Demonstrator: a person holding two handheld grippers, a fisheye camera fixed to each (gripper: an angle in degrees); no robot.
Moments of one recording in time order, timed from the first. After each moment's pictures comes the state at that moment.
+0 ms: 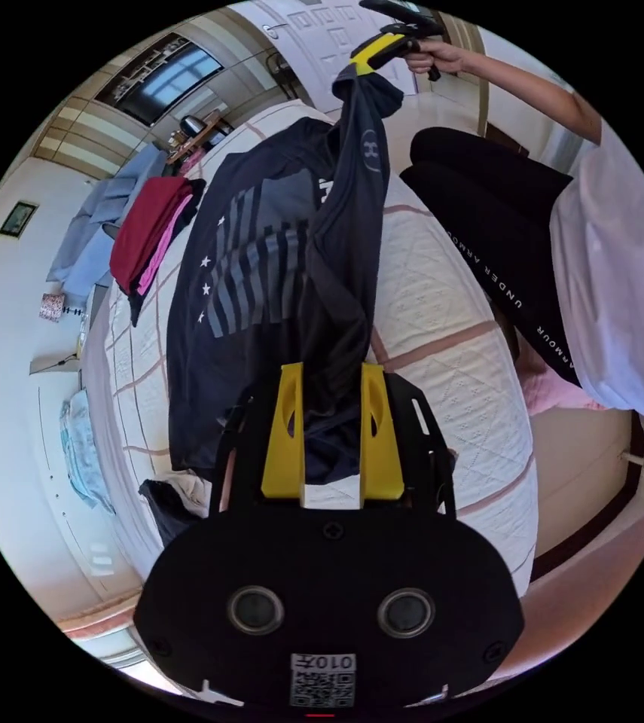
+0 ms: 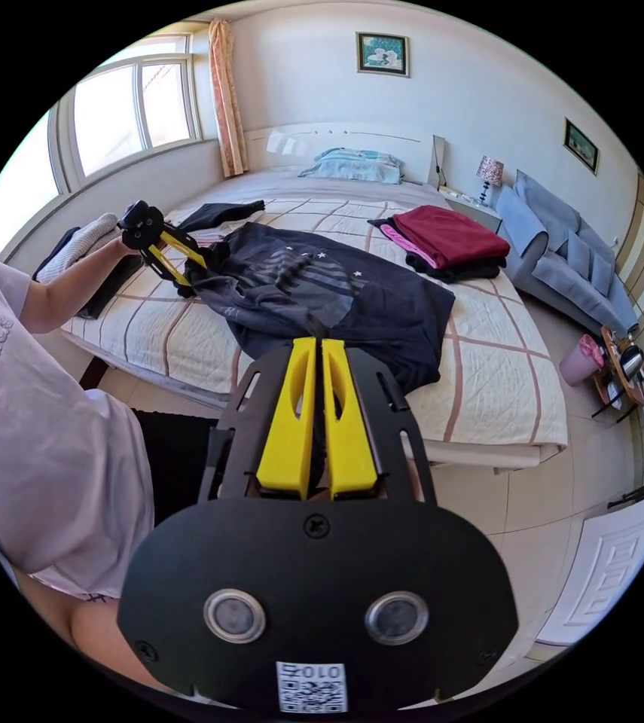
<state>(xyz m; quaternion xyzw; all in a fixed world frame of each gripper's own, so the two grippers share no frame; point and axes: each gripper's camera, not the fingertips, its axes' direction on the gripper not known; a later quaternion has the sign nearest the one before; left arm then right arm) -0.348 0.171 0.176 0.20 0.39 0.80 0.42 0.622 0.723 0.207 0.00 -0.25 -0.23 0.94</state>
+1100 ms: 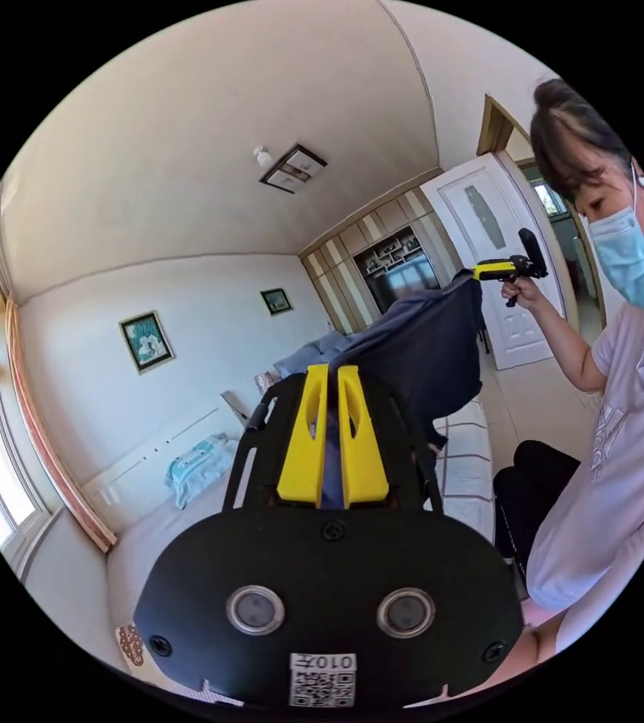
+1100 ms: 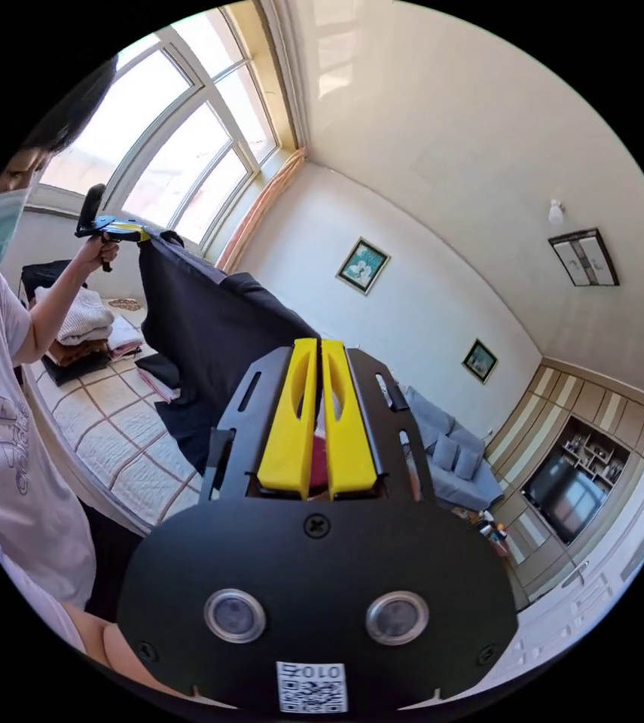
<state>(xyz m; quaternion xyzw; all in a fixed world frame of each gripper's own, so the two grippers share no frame) -0.876 0.038 0.132 0.47 0.55 0.32 0.60 0.562 0.807 -0.258 0.41 -0.07 -0.28 0.87</state>
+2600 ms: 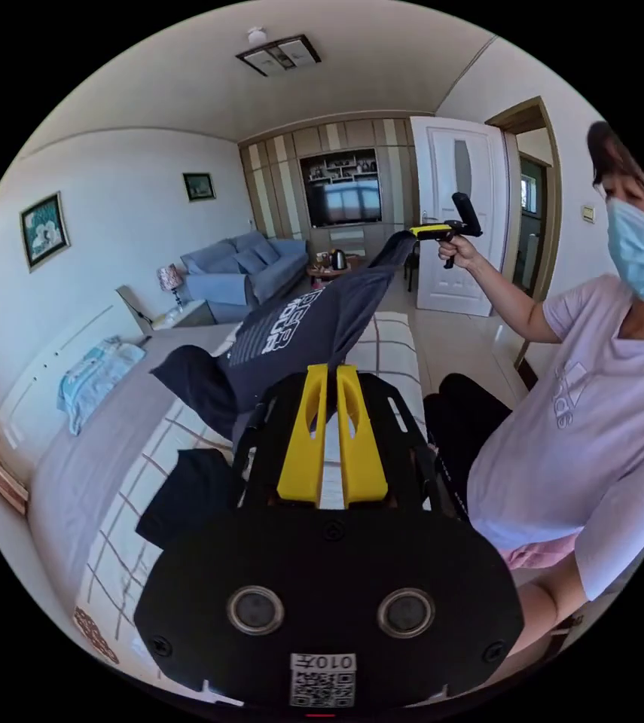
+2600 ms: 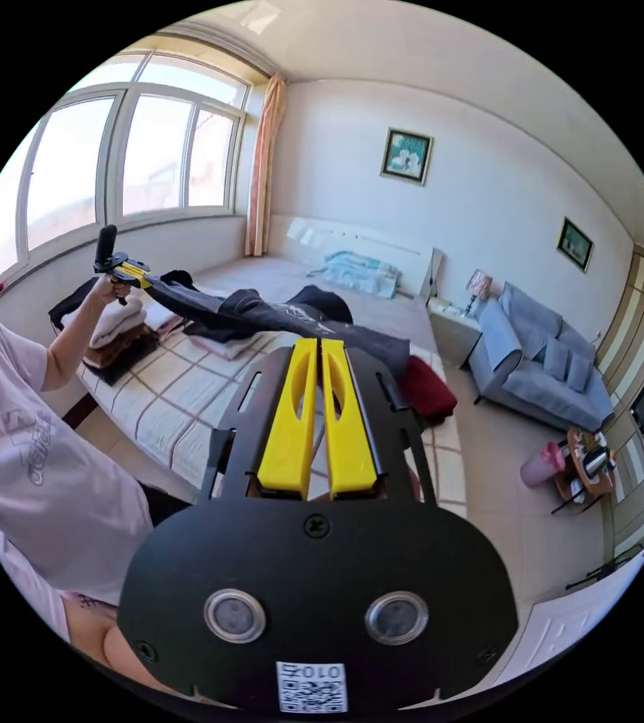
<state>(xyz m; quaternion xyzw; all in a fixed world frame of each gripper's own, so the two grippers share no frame) -0.646 0.013 0.296 0.20 0.64 0.49 0.55 0.614 0.624 -0.022 0.14 -0.27 -0.27 0.91</state>
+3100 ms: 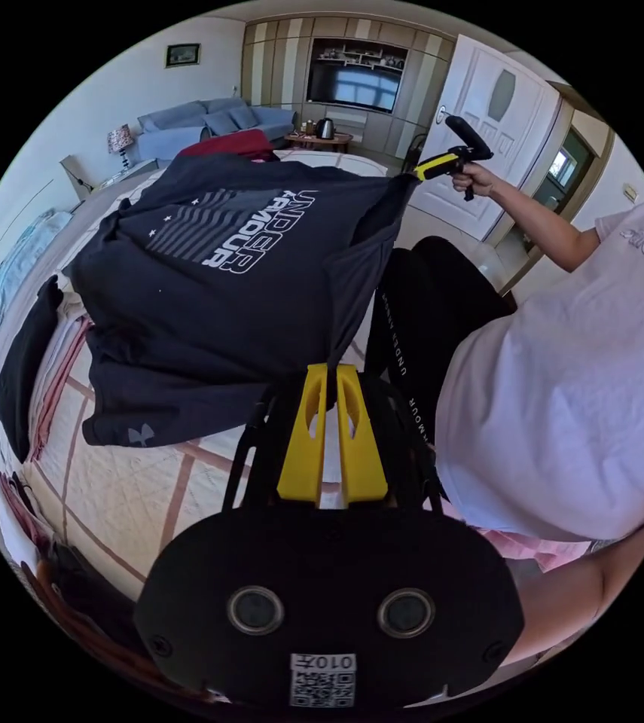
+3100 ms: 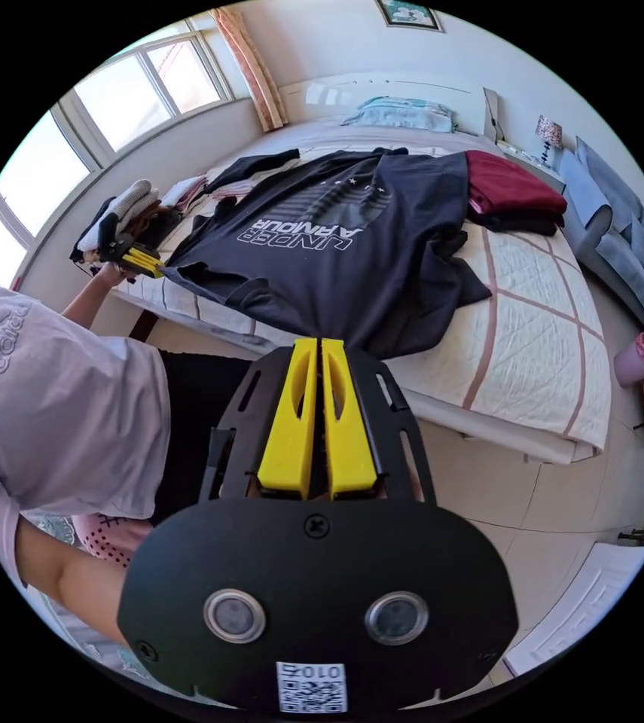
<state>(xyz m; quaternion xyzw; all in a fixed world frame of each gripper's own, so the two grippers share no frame) -0.493 0.234 0.362 0.00 0.59 0.58 0.57 0.684 0.683 0.189 -0.12 -0.34 -0.29 0.89</state>
